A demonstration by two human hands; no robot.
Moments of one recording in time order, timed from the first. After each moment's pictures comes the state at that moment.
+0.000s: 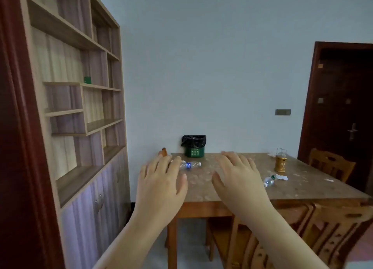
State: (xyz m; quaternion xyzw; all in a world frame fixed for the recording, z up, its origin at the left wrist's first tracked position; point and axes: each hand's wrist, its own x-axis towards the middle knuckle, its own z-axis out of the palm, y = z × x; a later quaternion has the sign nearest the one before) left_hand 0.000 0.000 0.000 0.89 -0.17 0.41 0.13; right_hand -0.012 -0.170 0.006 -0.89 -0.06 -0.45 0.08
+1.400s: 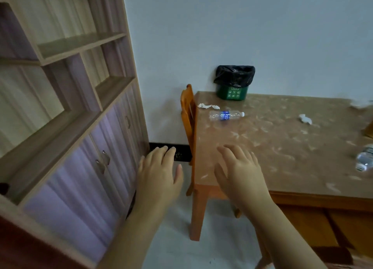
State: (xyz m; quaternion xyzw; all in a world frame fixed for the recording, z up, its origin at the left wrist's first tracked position) left_hand 0.435 0.068 -0.170 0.94 -0.07 0.26 0.19; right_hand 0.437 -0.106 -0.153 -0.95 -0.10 -0.26 0.15
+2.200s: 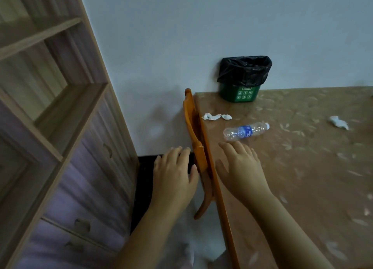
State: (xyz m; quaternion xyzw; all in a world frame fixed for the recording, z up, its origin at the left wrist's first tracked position) left_hand 0.786 0.128 -0.212 0.95 -0.15 0.16 0.24; right_hand 0.770 -0.025 -0.191 -0.97 0.01 -0.18 0.15
